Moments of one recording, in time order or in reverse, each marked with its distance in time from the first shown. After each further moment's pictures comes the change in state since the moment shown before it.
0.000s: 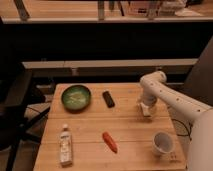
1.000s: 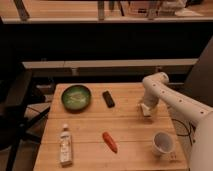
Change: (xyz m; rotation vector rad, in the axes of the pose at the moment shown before) arm 0.001 0.008 0.002 0.013 -0.017 0.016
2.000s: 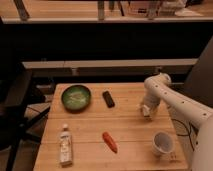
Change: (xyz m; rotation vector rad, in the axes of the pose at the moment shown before) arm 0.001 0.007 0.002 0.010 -0.019 0.015
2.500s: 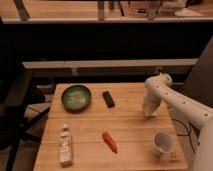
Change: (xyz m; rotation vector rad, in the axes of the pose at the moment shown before) arm -0.002 0.001 -0.008 0.001 0.011 -0.009
